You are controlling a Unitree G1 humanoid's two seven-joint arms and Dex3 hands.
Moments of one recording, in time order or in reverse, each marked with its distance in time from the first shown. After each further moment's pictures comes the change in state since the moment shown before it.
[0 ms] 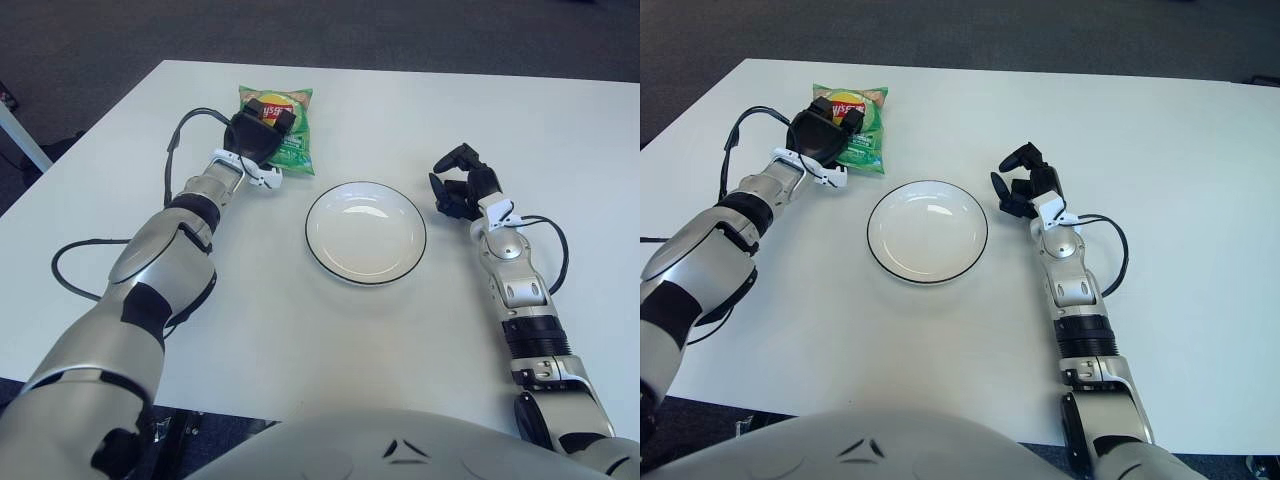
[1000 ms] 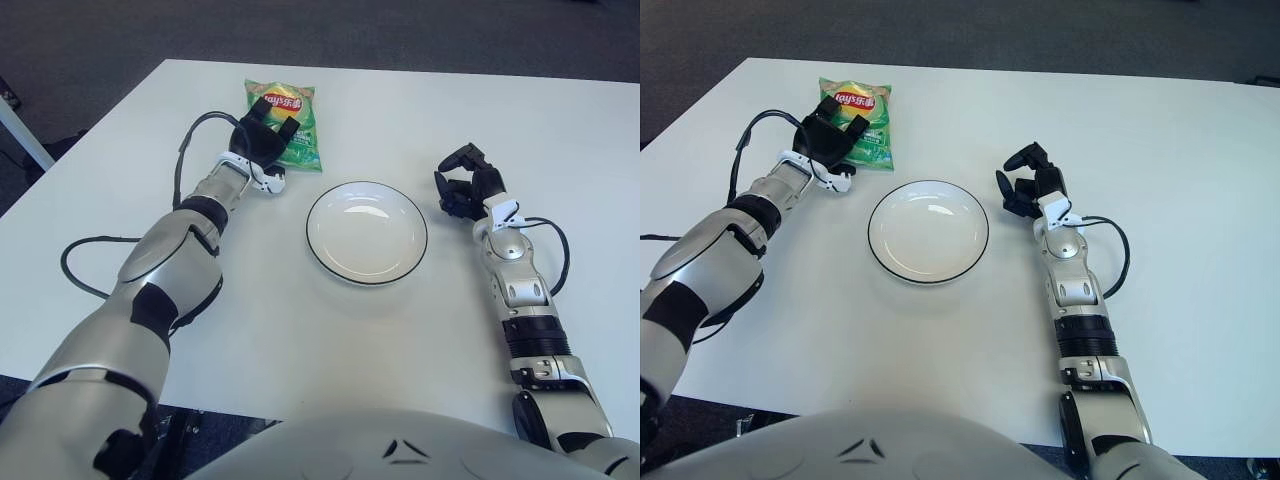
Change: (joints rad) left arm -0.001 -0.044 -0.057 0.007 0.086 0.108 0.008; right arm 0.001 0.013 -0.031 0.014 0.017 -0.019 0.000
